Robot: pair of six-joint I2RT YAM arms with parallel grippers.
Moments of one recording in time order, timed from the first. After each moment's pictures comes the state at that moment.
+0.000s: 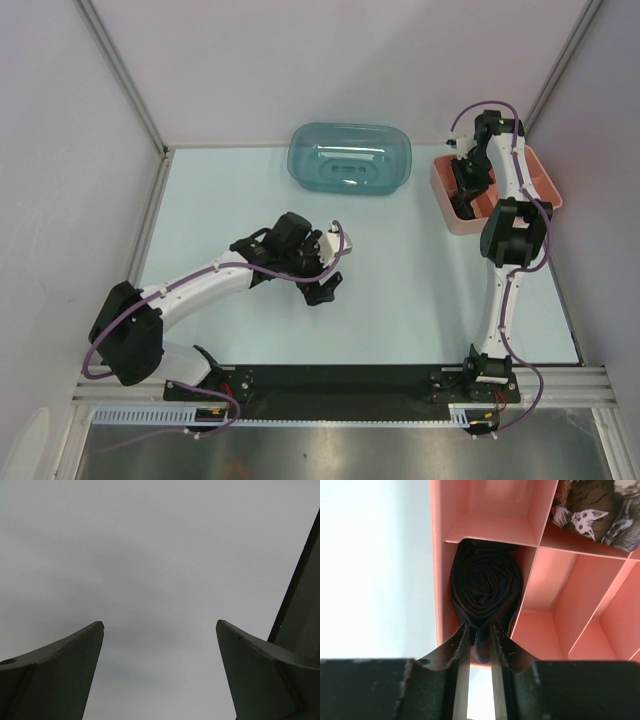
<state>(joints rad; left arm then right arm) -0.74 1.40 0.94 -0.41 0.39 0.29 -0.08 2.36 2.35 -1.35 -0.14 -0.37</state>
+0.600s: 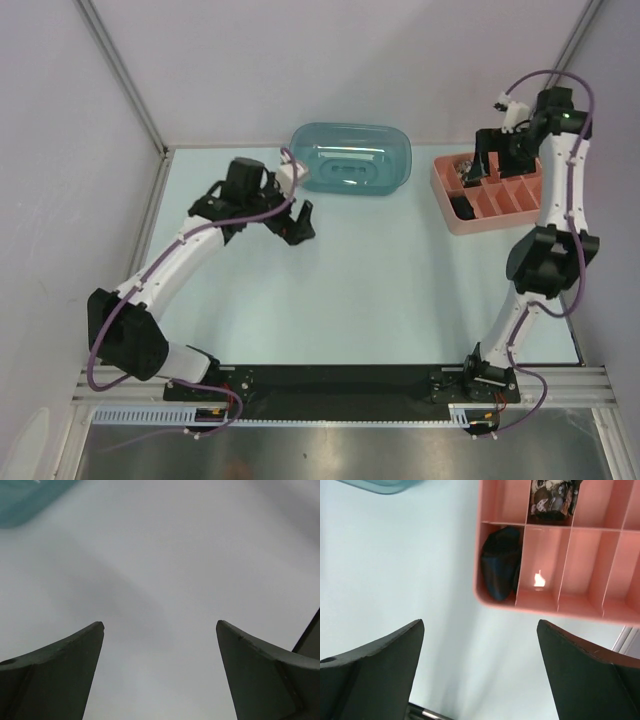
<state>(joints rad) -0.46 1.40 1.19 -0.52 0.45 0.19 -0.22 2.06 2.26 -1.31 -0.40 -0.34</state>
